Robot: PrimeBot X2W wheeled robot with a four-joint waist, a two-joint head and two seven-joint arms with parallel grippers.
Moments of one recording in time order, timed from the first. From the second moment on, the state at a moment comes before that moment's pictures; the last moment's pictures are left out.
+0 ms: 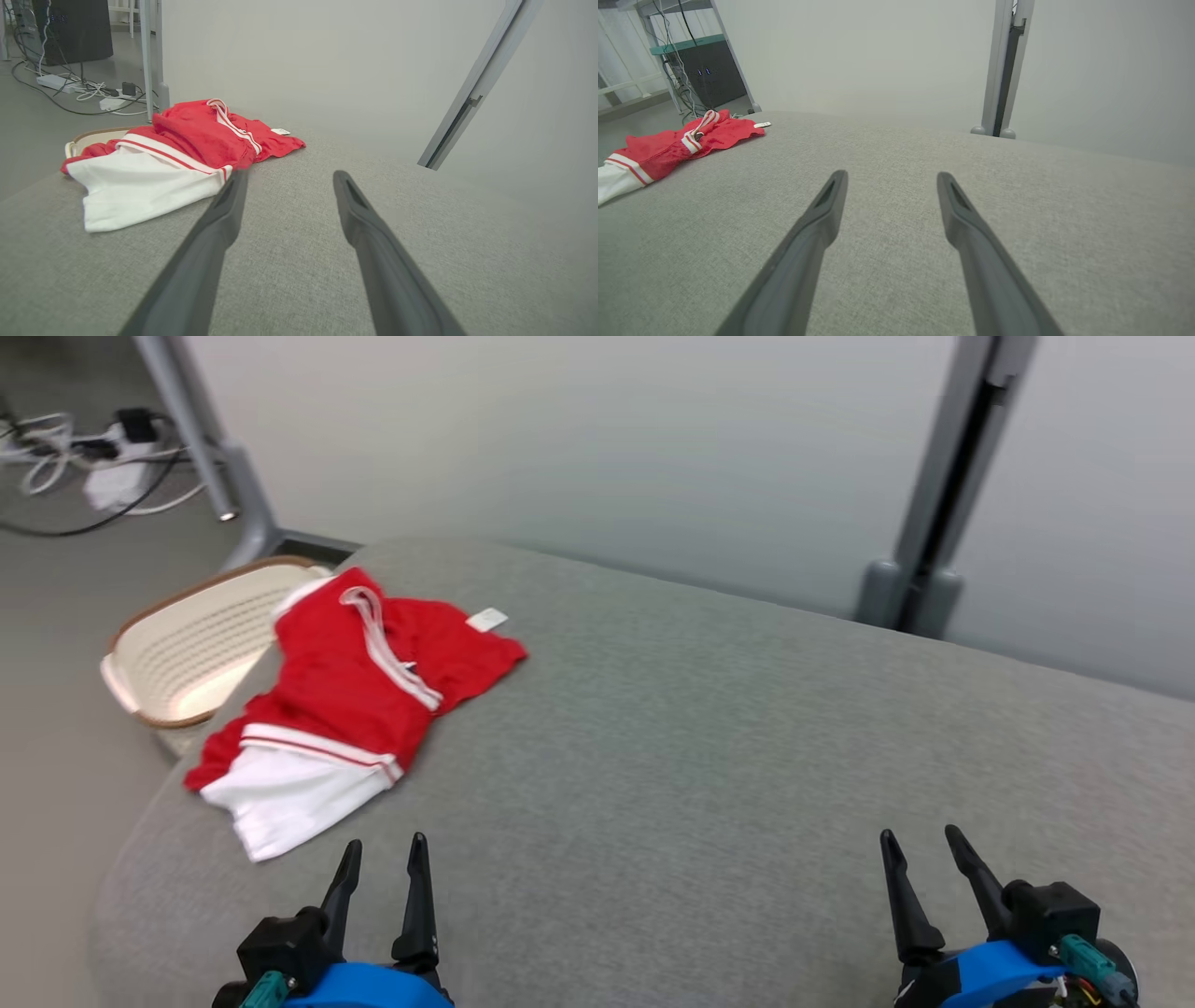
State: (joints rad) left arm -0.03 0.05 -0.17 0.39 -0.34 -0.06 -0.26; right arm -0.08 -0.05 -0.01 0.42 0.12 0.13 -0.26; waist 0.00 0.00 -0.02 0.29
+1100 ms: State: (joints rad) left arm -0.53 0.29 -0.04 0.42 -0.40 -0.11 -0.01; right arm -0.23 -0.05 0.05 0.26 -0.02 0.13 -0.14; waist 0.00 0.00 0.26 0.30
